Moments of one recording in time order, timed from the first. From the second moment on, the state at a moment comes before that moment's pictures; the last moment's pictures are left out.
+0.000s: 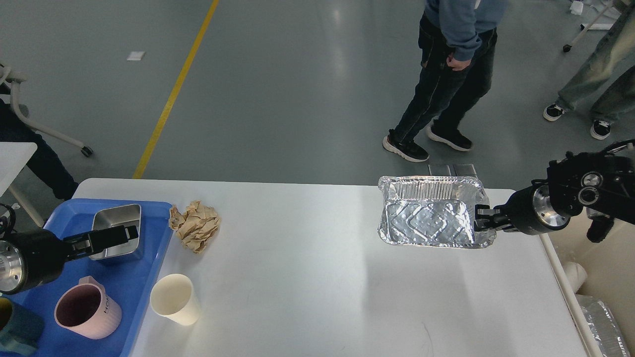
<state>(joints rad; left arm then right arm) -0.35 1.21 -0.64 -1.76 1.10 -0.24 0.13 1.15 -0.82 -0.05 1.34 -0.80 0.54 -0.28</state>
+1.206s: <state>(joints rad) -0.35 1.12 -0.51 -1.68 1.24 -0.24 0.13 1.14 -0.82 -0.05 1.34 -0.81 0.54 -0.28</state>
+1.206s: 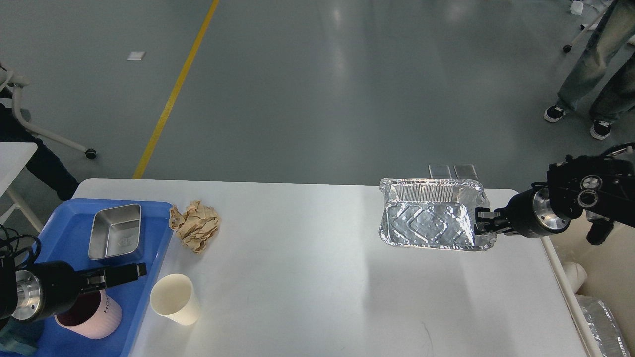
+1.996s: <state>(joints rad) -0.35 0.96 -0.44 -1.56 1.28 -0.24 0.13 1.14 -0.67 -0.05 1.27 -0.81 0.53 -0.28</state>
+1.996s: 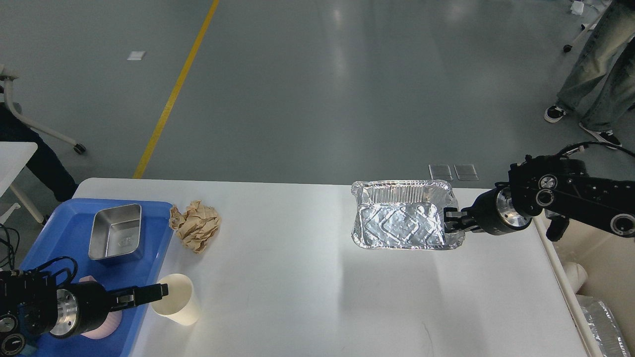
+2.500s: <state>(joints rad) -0.43 0.89 -0.29 -1.50 1.29 -0.24 0.12 1.14 -0.67 -0.03 1.26 -0.81 0.53 -0.28</state>
